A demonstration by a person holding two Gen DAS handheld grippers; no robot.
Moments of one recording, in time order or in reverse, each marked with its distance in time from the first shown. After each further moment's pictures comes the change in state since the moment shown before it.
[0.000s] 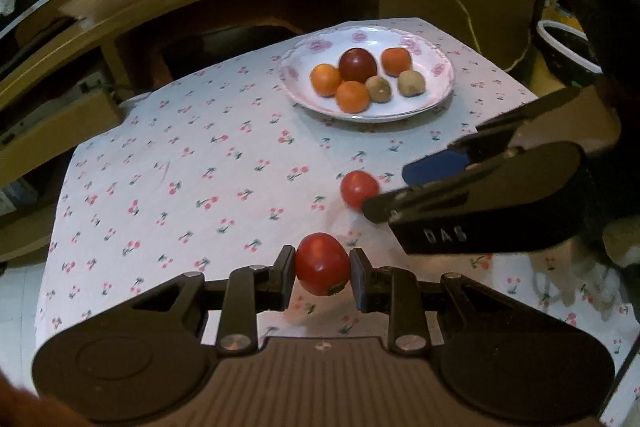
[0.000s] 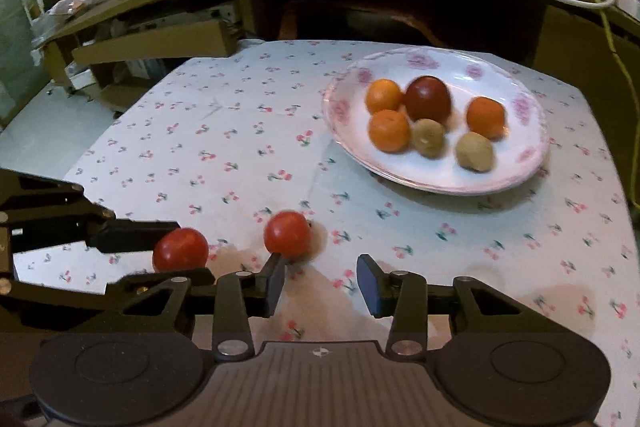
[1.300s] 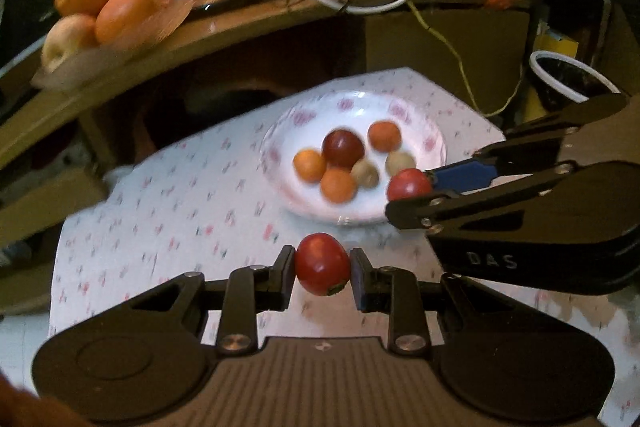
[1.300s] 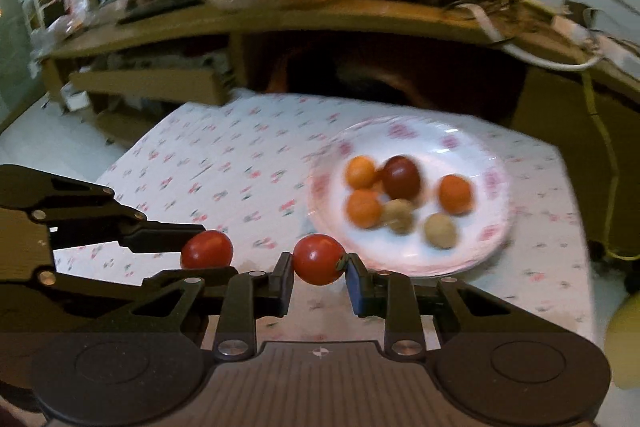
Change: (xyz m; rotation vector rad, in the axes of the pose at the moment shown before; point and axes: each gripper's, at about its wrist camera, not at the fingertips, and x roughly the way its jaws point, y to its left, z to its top) left arm 0.007 -0.018 0.071 0.058 -0.092 -0.017; right arm -0.032 -0.012 0.033 -0.022 -0.098 -0.064
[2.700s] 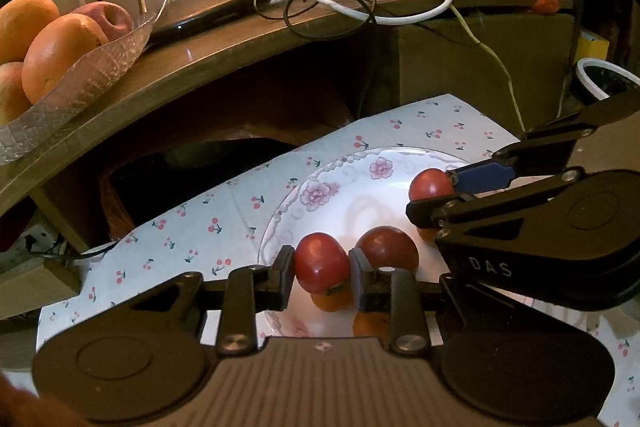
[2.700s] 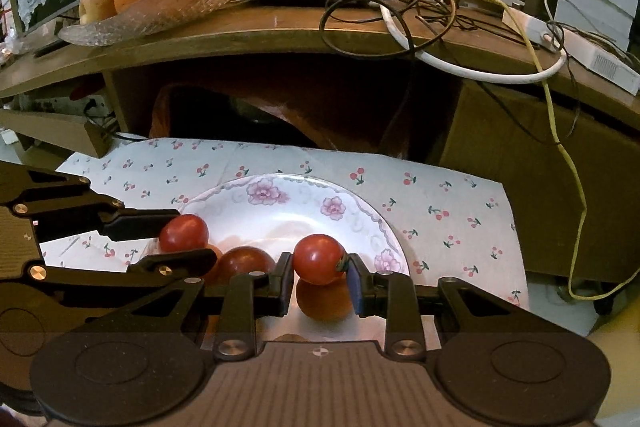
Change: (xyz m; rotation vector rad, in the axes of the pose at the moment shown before) left arm 0.103 0.011 0.071 0.038 -0.008 0.052; right arm 0.071 -0.084 0.052 0.049 -0.009 -0.116
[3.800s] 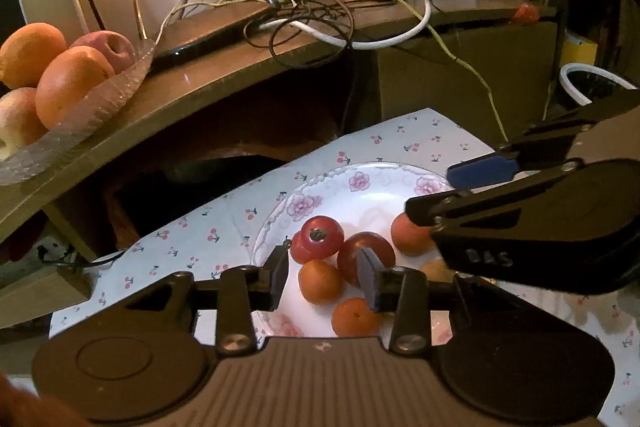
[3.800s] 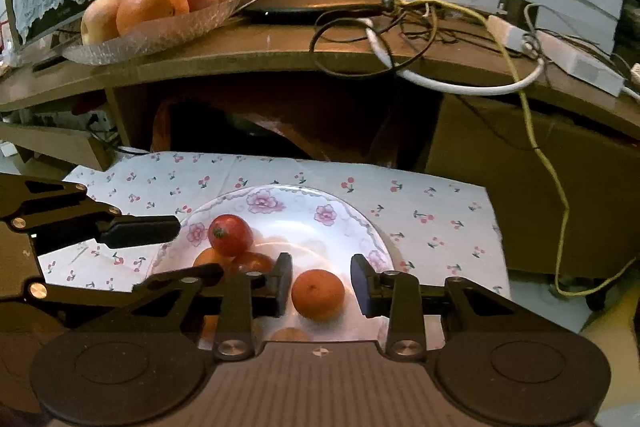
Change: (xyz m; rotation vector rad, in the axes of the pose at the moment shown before) left arm -0.033 -0.011 0.002 0.021 -0.029 -0.007; right arm -0.026 -0.003 -0.003 0.027 -0.032 -0.021
